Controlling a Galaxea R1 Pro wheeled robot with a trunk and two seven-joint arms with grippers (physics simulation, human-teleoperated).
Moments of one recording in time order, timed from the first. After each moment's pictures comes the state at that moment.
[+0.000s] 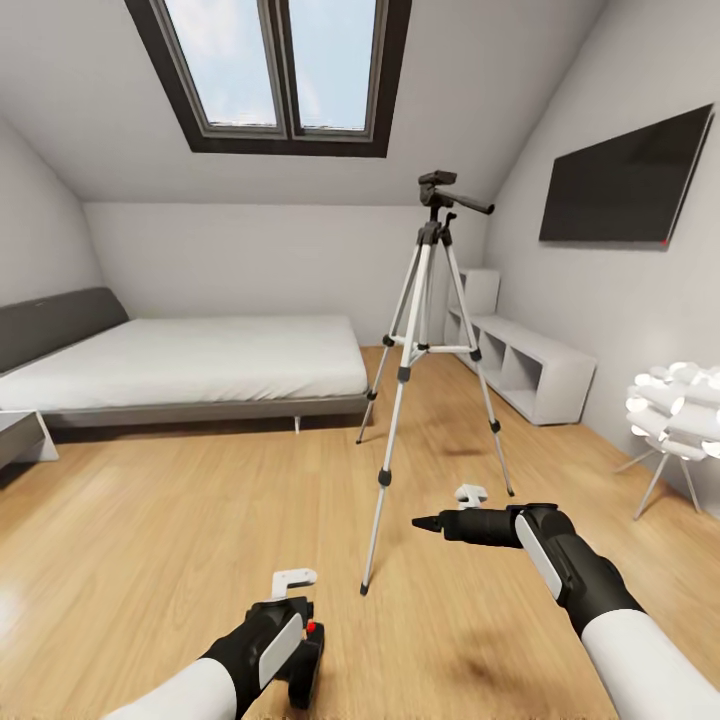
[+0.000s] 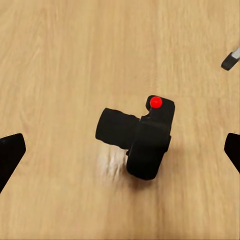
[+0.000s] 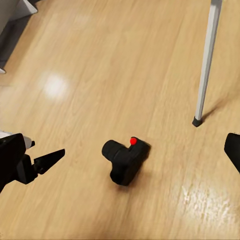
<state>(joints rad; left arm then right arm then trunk) -0.62 -0.15 -0.41 -0.34 0.51 0.24 0.46 -0.65 -0.14 0.10 -0.88 -0.23 0.77 0.68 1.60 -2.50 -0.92</state>
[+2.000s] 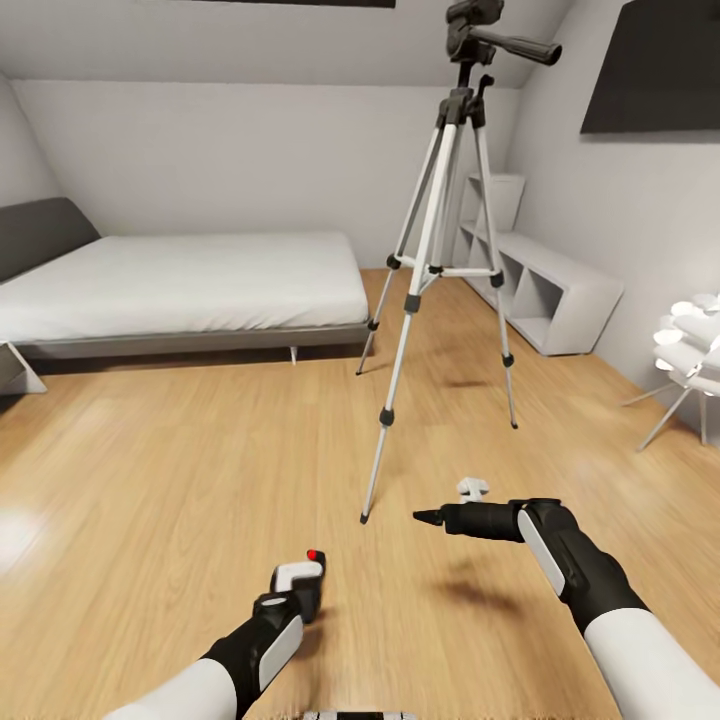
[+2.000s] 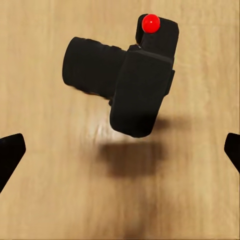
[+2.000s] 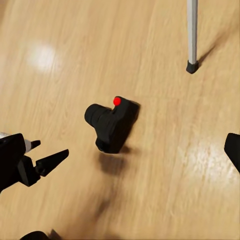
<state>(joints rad) -0.62 -0.15 -0.42 -0.33 0.49 0.14 0.38 -0.65 -0.15 0.10 -0.92 -0.23 0.77 0.68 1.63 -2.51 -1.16</state>
